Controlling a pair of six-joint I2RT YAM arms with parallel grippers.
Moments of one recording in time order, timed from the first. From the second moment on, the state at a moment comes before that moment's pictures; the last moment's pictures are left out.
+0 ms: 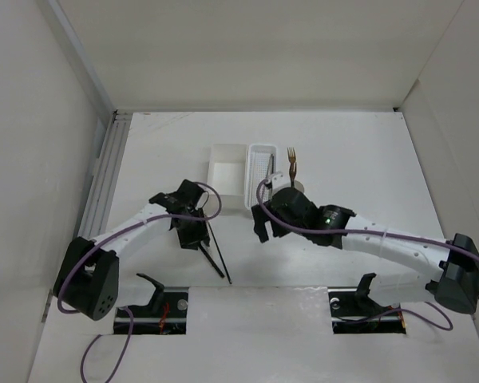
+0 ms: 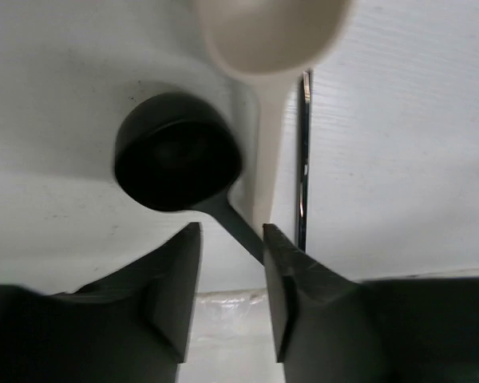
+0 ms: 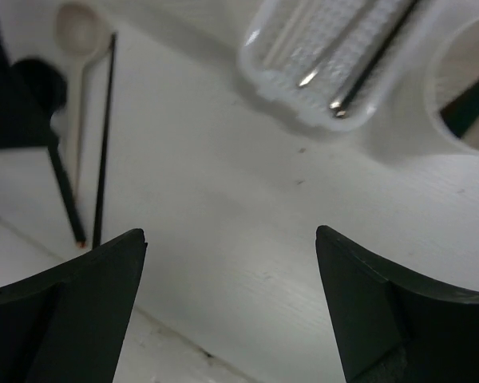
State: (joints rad) left arm -0.49 1.28 0.69 -0.76 0.10 -0.77; right arm 0.98 1.24 0.95 -0.47 0.28 0.48
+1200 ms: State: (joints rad) left arm -0.25 0.72 1.07 -0.85 -0.44 -0.50; right arm 1.28 1.97 1.38 -0.27 0.07 0.44
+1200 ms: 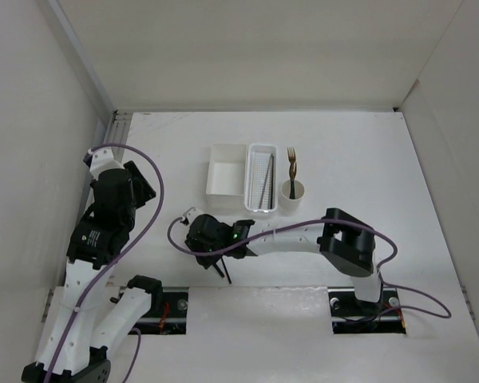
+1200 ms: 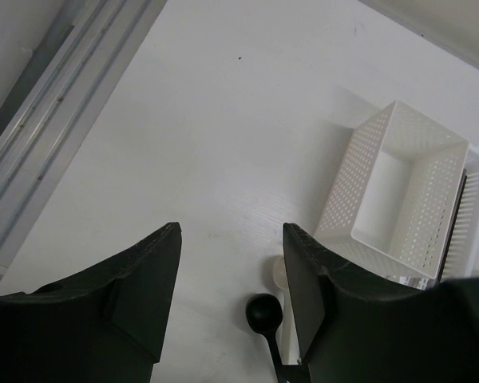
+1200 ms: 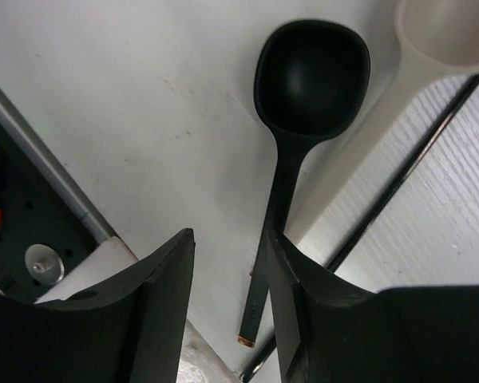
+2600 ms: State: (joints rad) left arm -0.23 0.72 1.06 -0.83 -0.42 -0.50; right arm 1.28 2.04 1.56 -0.44 0.23 0.37
